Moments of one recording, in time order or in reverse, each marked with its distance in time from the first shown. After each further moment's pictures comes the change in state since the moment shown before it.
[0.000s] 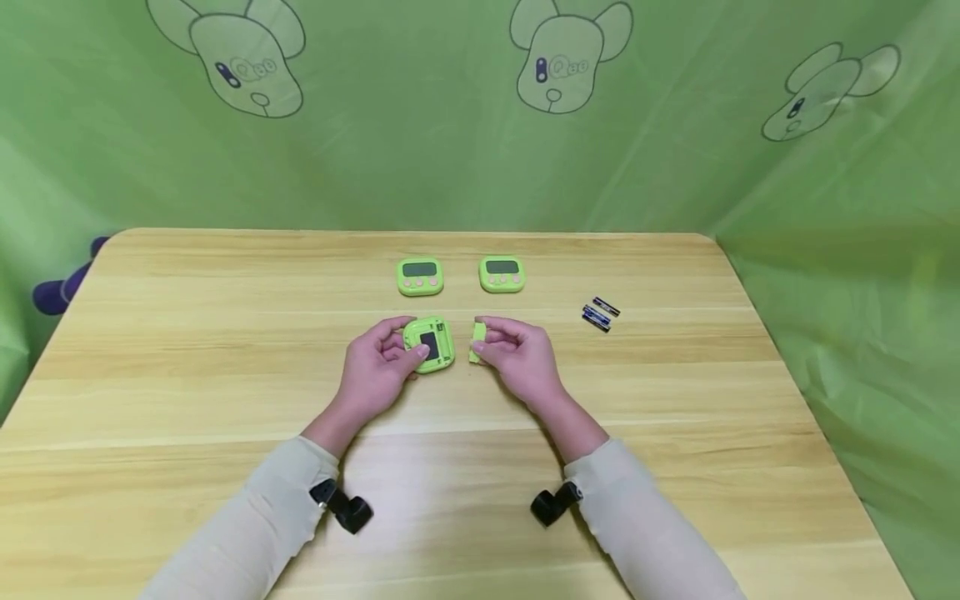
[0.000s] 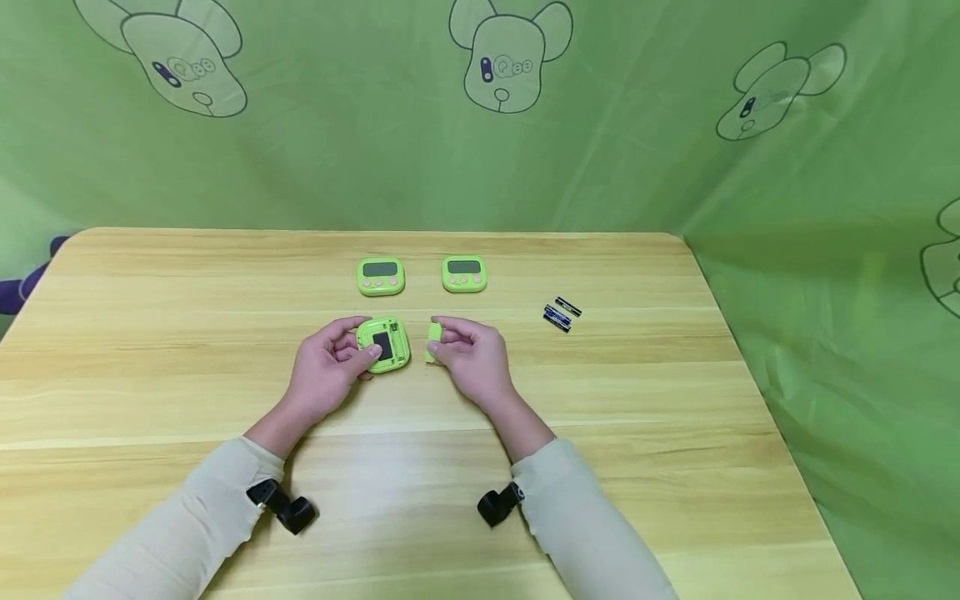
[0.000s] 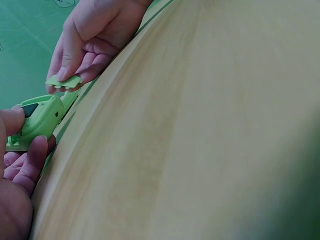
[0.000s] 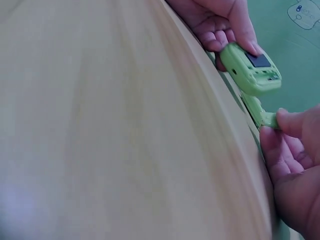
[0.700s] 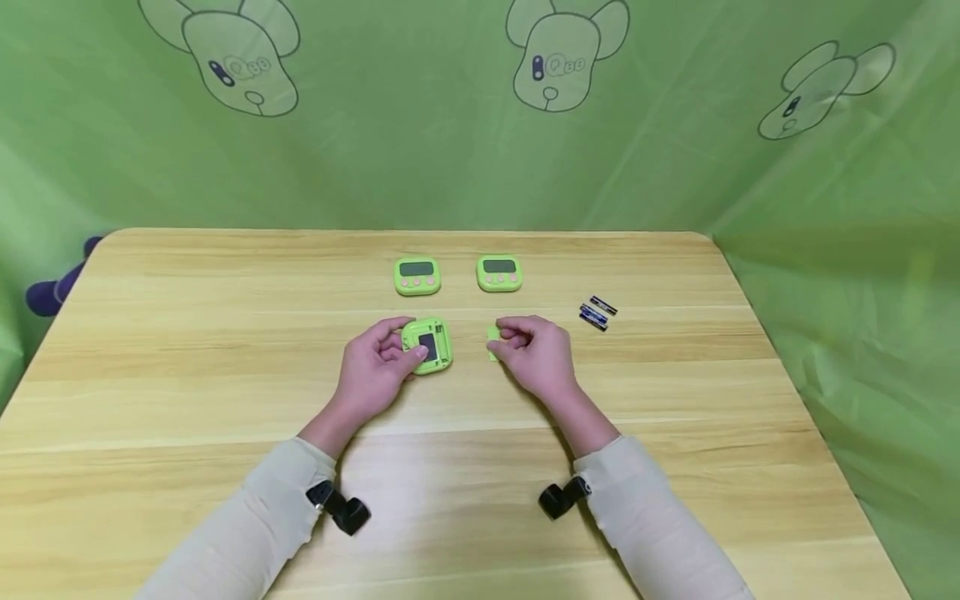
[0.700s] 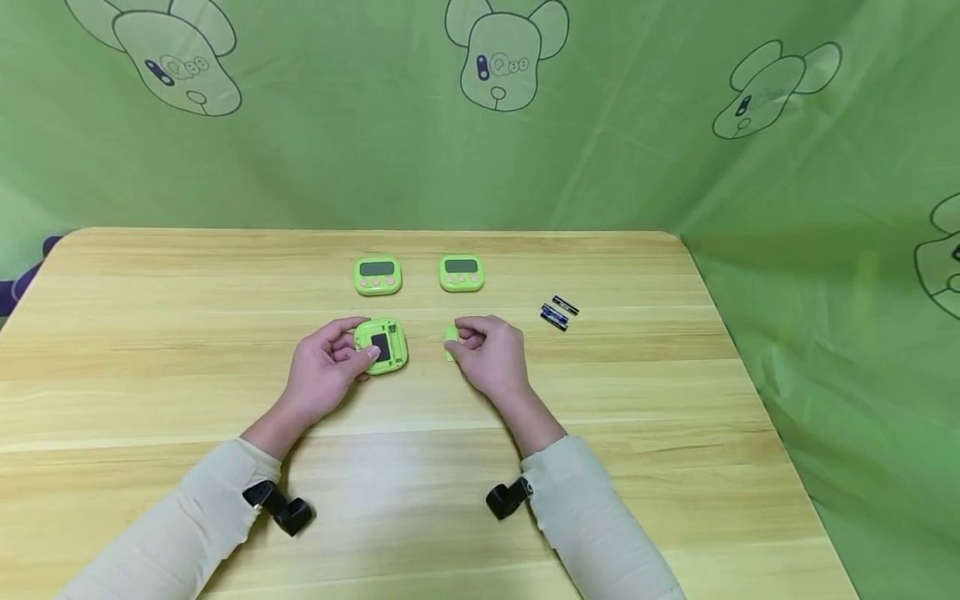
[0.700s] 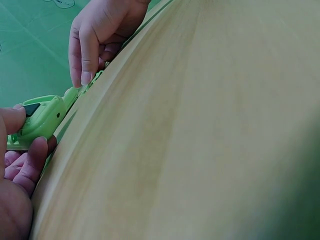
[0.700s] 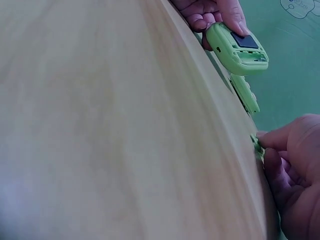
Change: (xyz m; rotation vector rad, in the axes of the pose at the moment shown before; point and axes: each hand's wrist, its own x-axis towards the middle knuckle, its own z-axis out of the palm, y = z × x) left_hand -0.001 0.000 0.001 0.024 -0.006 0.011; right_hand 0.005 0.008 -0.024 -0.408 0.070 -0.131
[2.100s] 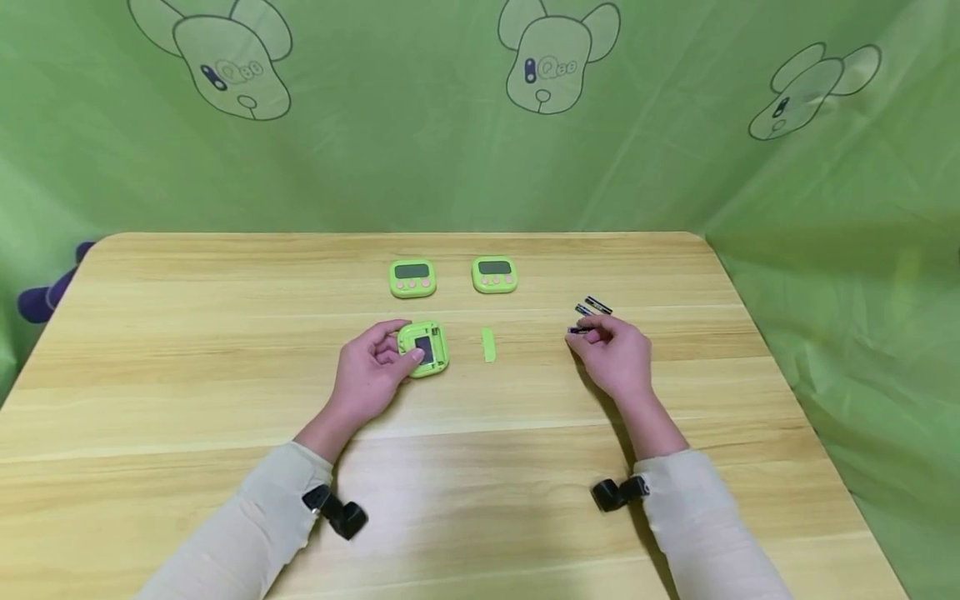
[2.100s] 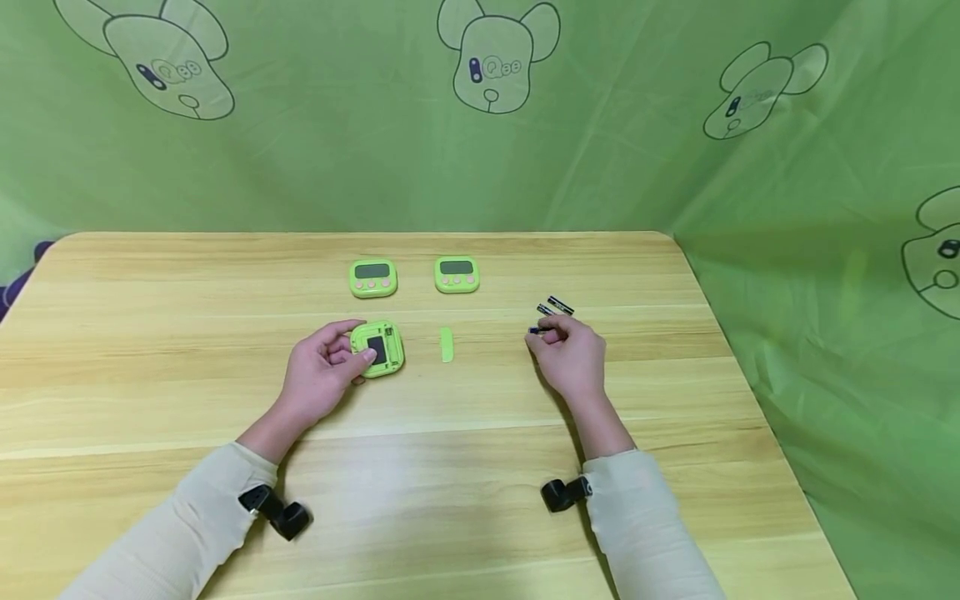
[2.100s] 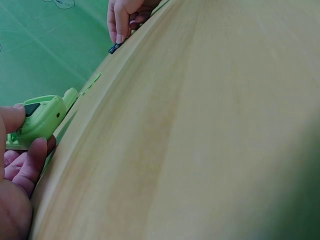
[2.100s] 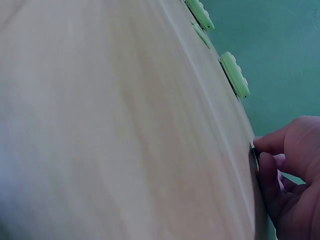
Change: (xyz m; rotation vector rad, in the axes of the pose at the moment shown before) left_hand 0.000 0.000 -0.001 0.045 0.002 0.041; right_hand -0.008 0.052 -0.080 -0.178 0.135 0.208
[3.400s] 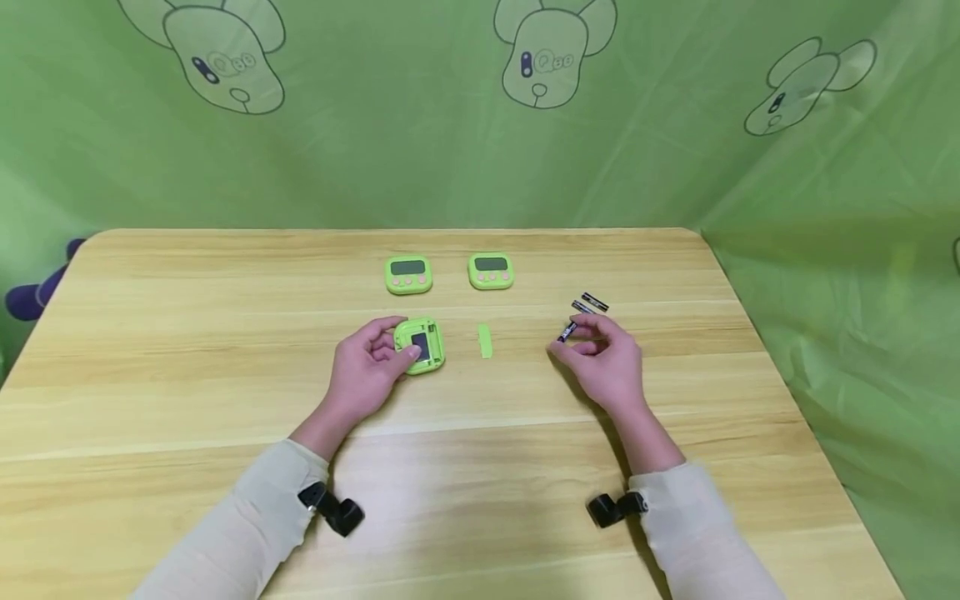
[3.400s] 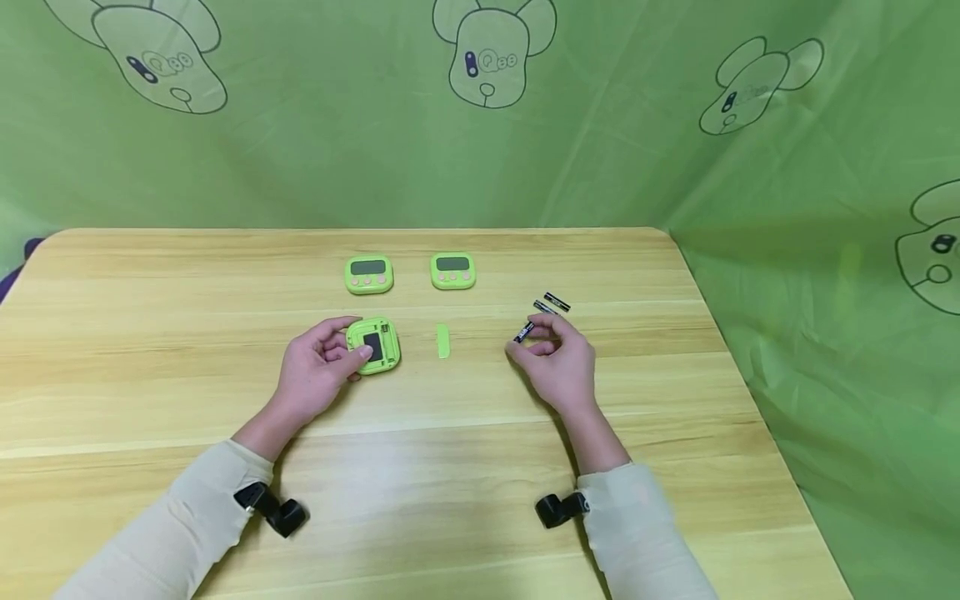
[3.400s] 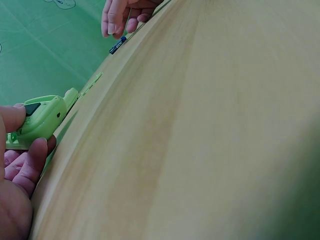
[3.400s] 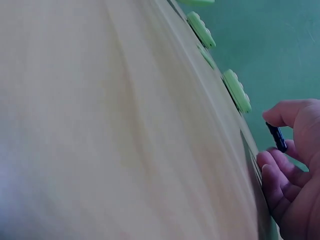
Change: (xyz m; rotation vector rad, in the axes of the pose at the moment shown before) left_hand 0.000 0.001 0.000 0.010 0.004 -0.014; right_hand -0.024 -0.015 0.000 0.268 0.009 -0.091
